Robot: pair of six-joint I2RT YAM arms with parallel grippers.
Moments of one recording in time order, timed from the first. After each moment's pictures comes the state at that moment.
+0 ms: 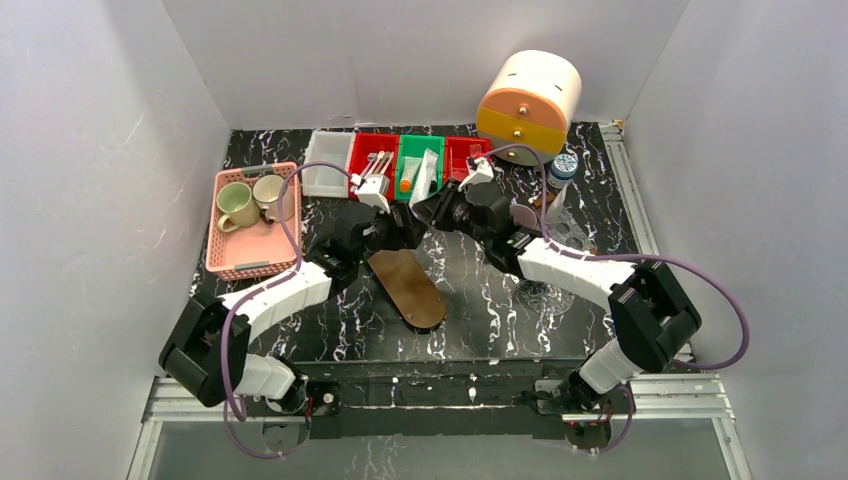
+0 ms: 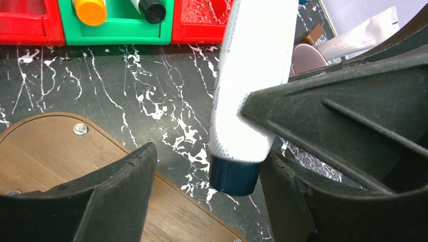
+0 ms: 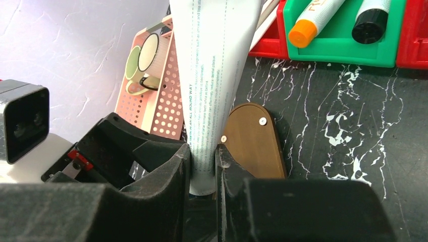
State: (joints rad) left arm -0.61 1.34 0.73 0.26 -0.02 -0.51; right arm 0.77 1.53 0.96 0.33 0.03 0.82
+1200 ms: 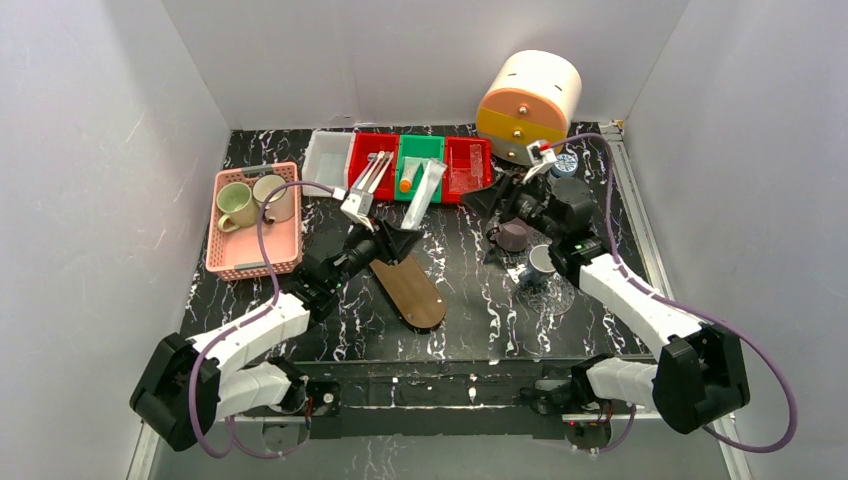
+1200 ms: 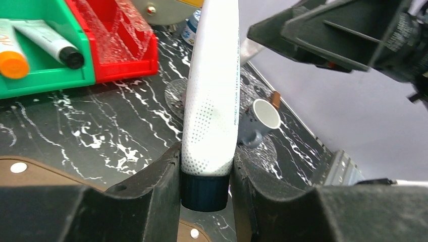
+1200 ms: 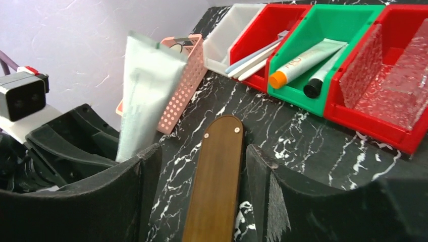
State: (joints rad) left arm -0.63 1.11 0.52 0.56 0.16 -0.50; right arm 0.48 1.19 0.80 0.35 -0.37 0.58
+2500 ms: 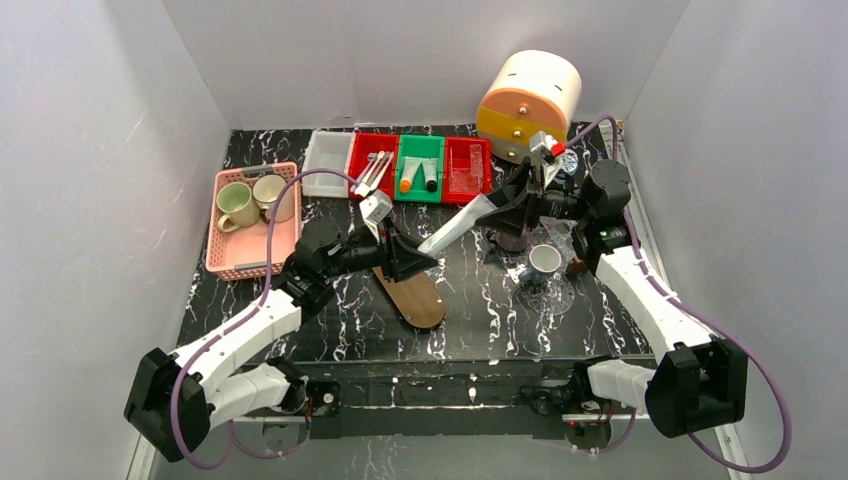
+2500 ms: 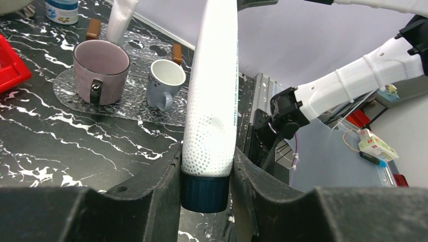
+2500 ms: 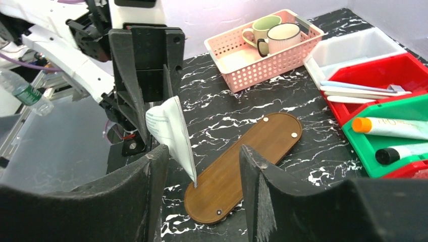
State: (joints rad) left arm -0.62 1.04 0.64 0.39 0.68 -0.43; right arm 0.26 1.17 0.89 0.41 -1.18 0.37
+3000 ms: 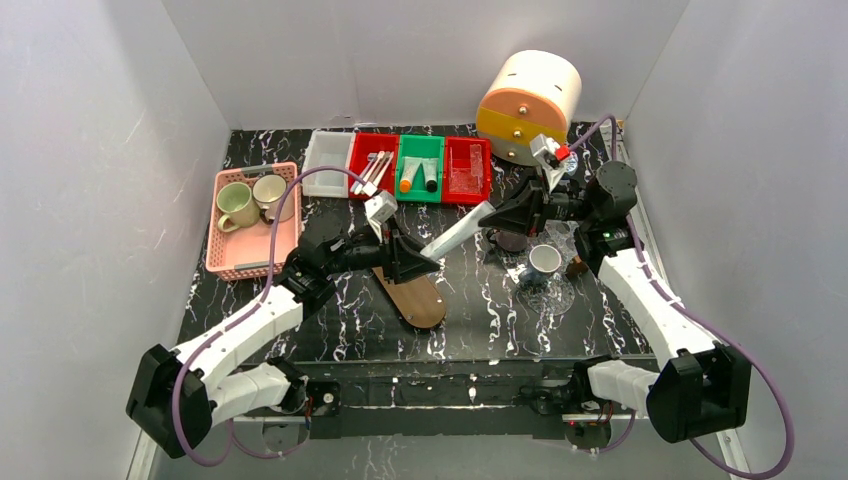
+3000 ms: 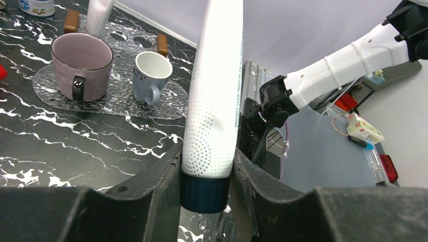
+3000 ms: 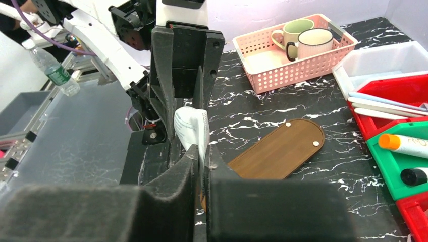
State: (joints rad) left arm -0.62 1.07 0.67 0.36 0.76 -0.42; right arm 0.26 1.15 0.90 0.46 -1.31 0.42
